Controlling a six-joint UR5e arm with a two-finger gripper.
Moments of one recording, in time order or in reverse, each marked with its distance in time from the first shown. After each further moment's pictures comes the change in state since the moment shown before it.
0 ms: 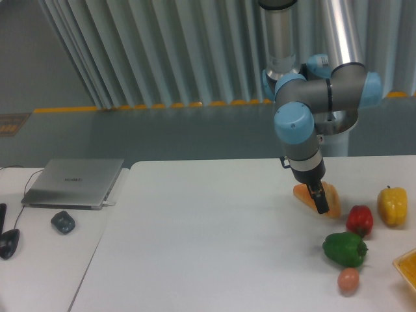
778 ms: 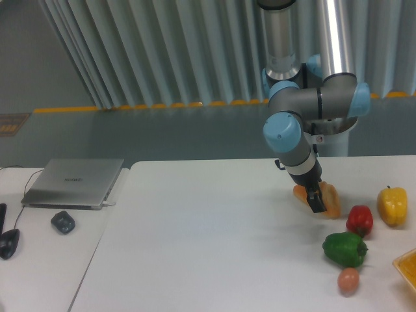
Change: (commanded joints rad) arm -0.035 0.014 -0.104 0.002 0.100 0.060
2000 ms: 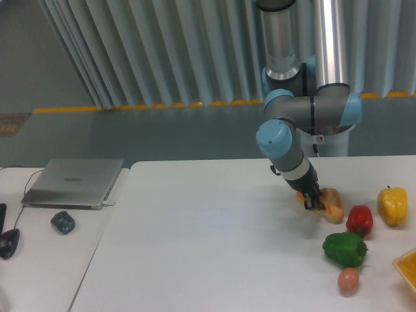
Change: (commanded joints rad) arm 0.003 -0.015 0.033 0.048 0.035 0.005
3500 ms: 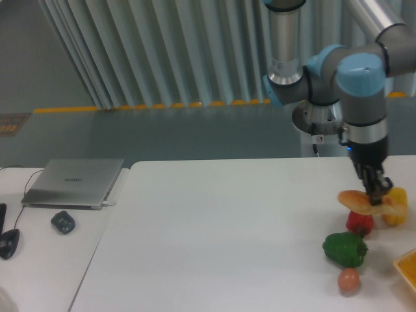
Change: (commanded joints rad) arm 0.353 -0.027 0.307 0.078 -0.253 -0.012
